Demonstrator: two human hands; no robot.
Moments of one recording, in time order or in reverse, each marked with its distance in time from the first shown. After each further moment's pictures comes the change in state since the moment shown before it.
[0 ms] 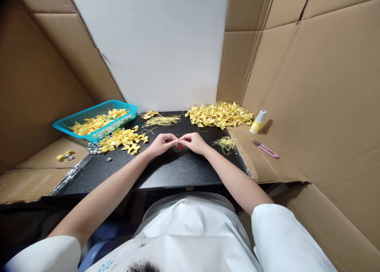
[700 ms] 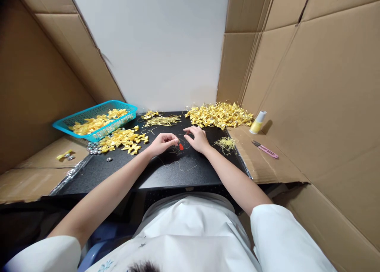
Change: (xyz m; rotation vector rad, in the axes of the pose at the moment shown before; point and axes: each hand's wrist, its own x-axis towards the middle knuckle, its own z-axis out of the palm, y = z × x) left_hand 0.001 0.003 0.002 -0.185 -0.007 -0.045; right_hand 0.003 0.002 -0.011 -0.373 0.303 -0.117
